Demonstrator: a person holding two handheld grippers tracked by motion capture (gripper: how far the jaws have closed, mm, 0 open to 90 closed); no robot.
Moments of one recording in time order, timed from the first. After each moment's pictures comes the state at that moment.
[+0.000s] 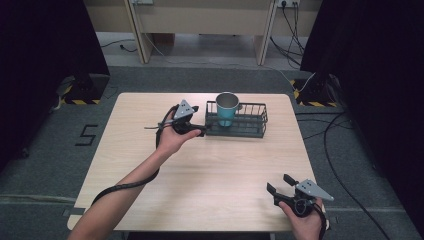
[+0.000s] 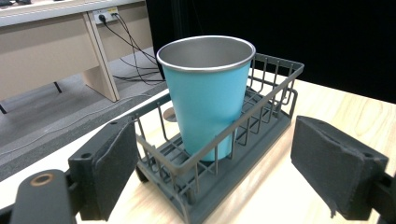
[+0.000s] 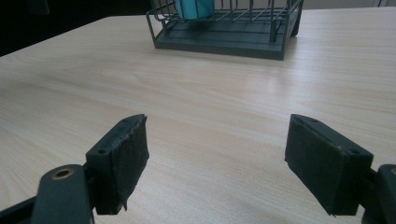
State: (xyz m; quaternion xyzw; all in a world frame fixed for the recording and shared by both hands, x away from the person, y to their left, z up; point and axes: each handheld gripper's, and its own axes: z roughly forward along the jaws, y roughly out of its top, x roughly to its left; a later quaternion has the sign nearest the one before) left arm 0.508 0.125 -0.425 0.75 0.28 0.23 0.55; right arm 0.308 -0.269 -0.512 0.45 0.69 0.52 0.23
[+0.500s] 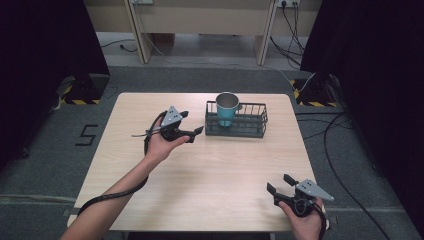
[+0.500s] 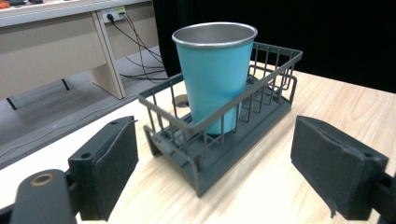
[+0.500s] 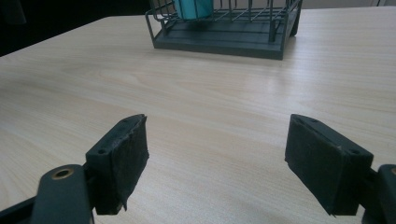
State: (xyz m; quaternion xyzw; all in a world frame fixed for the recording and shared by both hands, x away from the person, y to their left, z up) left arm 0.486 0.157 -0.432 0.75 0.28 0.24 0.55; right arm 0.308 -0.269 -0.512 0.45 0.69 0.51 0.23
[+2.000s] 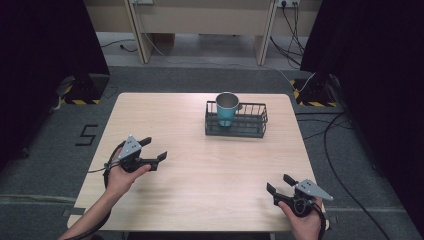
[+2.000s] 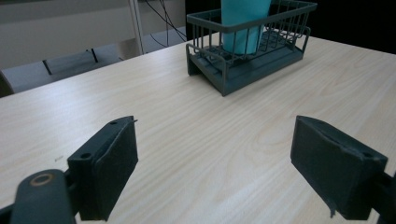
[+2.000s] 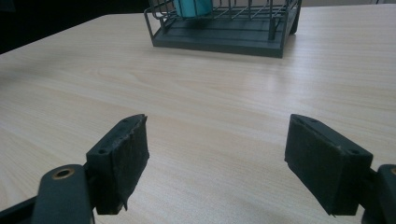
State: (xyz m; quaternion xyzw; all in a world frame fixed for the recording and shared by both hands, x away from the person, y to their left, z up) left arm 0.400 0.260 -0.475 0.74 0.34 0.25 0.53; right arm 0.309 -0.268 -0.512 0.46 0.69 0.51 0.23
